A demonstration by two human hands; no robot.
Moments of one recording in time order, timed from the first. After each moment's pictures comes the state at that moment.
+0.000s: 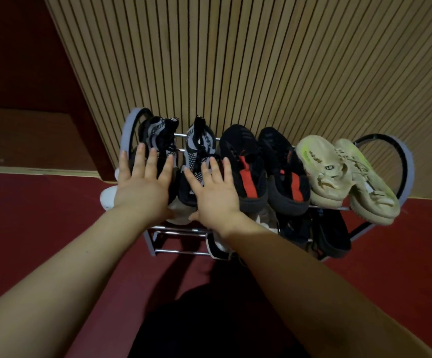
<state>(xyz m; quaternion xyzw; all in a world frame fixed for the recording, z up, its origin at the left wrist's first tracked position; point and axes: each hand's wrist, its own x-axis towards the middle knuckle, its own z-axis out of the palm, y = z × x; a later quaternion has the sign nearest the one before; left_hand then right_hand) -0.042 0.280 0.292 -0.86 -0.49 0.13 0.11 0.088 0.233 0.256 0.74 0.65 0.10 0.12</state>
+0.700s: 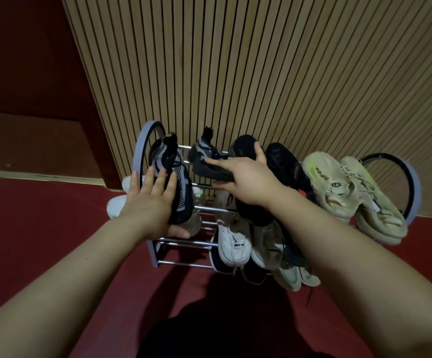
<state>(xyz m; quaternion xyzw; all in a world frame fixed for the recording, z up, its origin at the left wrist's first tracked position) -0.057 0.292 0.293 -0.89 -0.44 0.15 -0.01 0.137 0.238 0.328 0.72 0.69 -0.01 -0.03</state>
